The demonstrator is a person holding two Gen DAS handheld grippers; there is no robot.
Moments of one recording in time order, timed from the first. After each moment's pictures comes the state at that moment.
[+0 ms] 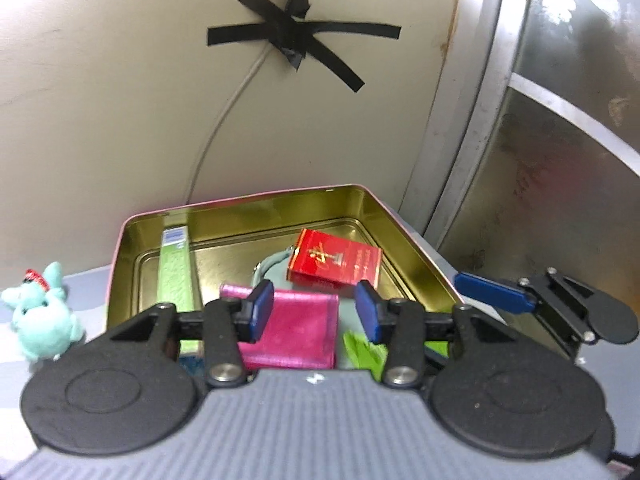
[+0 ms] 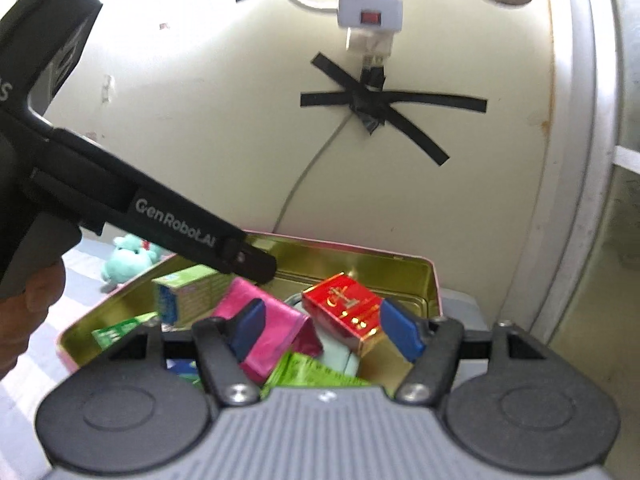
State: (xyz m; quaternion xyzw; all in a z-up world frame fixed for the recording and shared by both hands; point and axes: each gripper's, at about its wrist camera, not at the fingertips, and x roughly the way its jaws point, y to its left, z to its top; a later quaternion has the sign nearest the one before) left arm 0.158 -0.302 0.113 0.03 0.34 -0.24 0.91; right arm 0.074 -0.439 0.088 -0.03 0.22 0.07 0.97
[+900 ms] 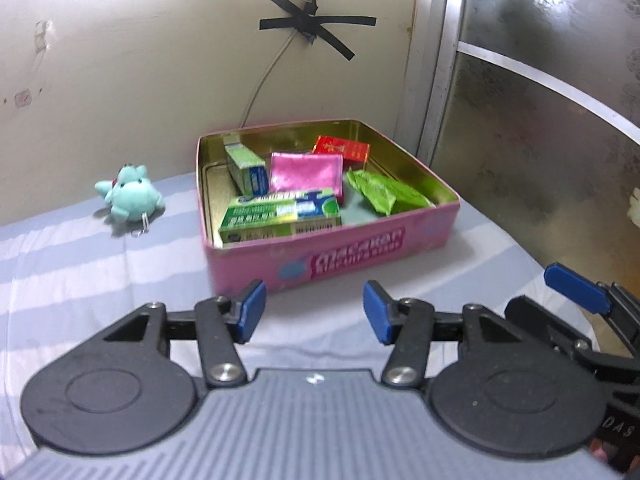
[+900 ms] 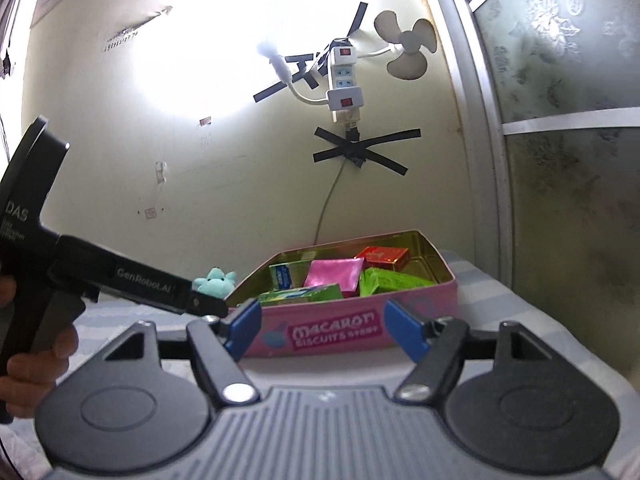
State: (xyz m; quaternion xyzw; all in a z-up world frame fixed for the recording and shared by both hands) left arm -0.029 -0.210 0.099 0.05 0.33 -0.22 0.92; right arm -0.170 -0.369 0.079 0.10 0.13 0.01 0.99
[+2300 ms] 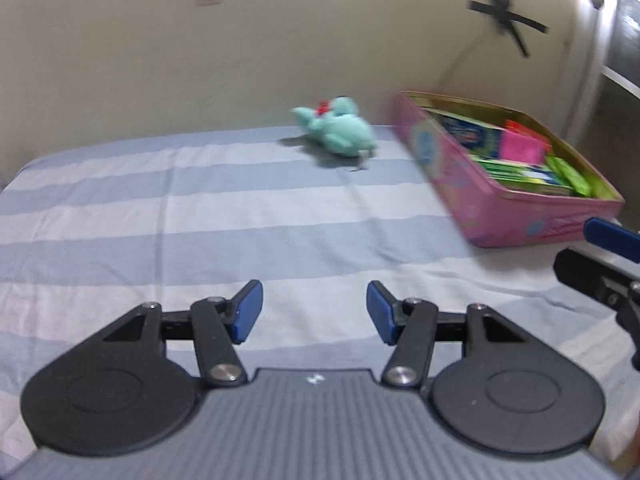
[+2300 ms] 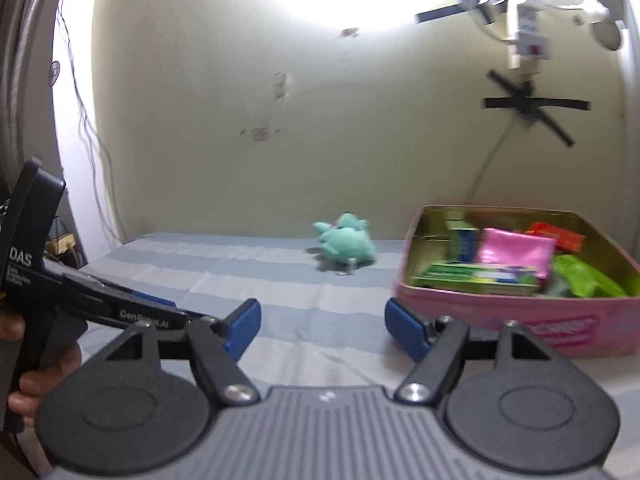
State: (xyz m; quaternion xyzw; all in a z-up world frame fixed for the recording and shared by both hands) left arm 0.023 -0.012 0.052 0.01 0.36 -0.09 0.93; right arm -0.050 -0.201 0.064 0.03 0.22 0.15 0.96
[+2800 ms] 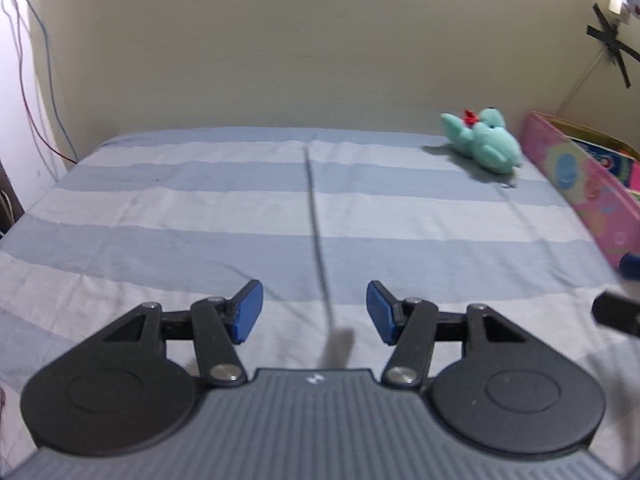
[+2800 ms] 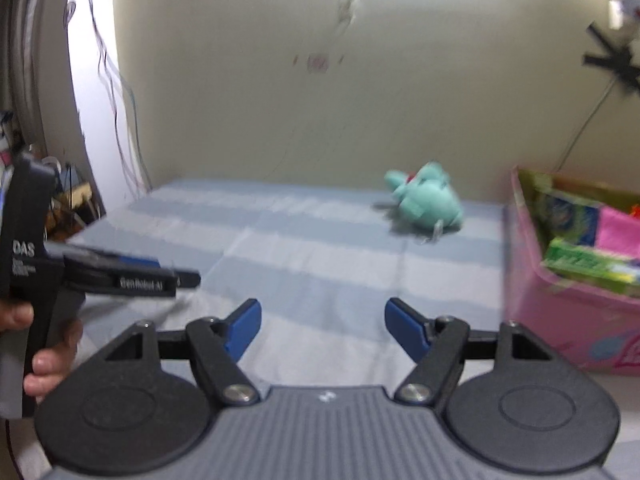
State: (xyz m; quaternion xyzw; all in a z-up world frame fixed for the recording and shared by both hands) left arm 0.055 0.076 0.014 0.01 0.33 0.02 0.94; right arm 0.016 -0.120 0.023 -0.01 0.30 0.21 0.93
